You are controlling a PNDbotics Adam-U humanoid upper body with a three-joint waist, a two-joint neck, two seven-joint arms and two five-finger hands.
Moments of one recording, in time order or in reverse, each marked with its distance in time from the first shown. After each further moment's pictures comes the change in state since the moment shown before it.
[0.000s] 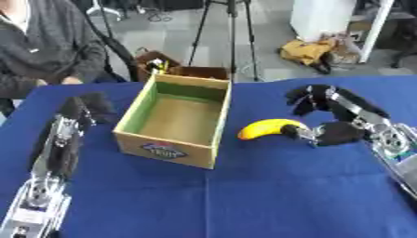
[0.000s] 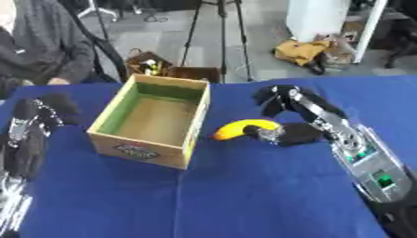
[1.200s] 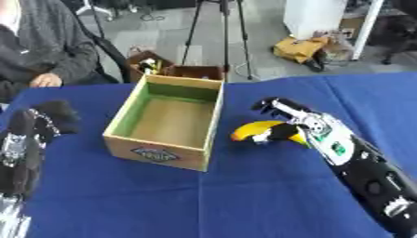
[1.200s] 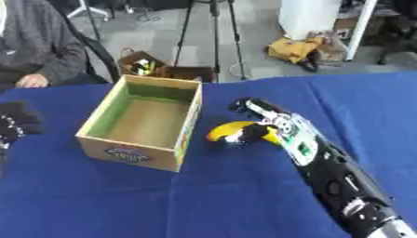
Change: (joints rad) left arm -0.041 -0.019 -0.032 -0.017 0.010 0.002 -0.040; right arm -0.164 0.076 -0.069 0.500 0.407 -0.064 -0.039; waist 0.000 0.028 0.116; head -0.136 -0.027
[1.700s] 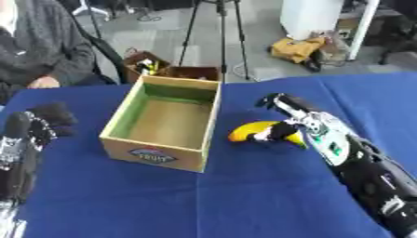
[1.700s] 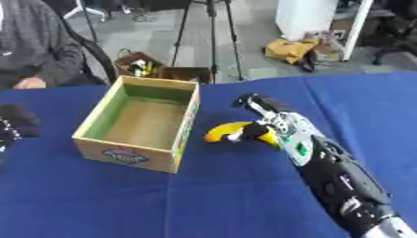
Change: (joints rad) left arm 0.000 0.000 0.000 0.000 0.001 0.000 -0.001; right arm 0.000 -0.005 -0.001 0.015 0.175 -0.005 -0.042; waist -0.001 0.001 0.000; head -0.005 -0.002
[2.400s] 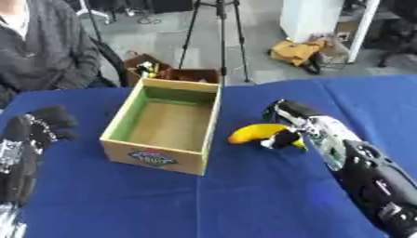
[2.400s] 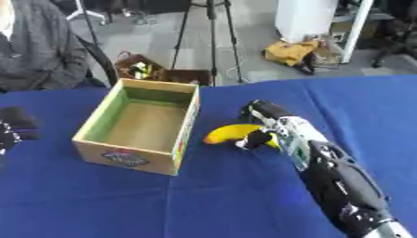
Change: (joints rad) left arm 0.000 0.000 0.000 0.000 0.000 0.000 0.000; right arm 0.000 0.019 -0.052 0.017 0.168 -0.045 0.009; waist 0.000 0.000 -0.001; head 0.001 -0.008
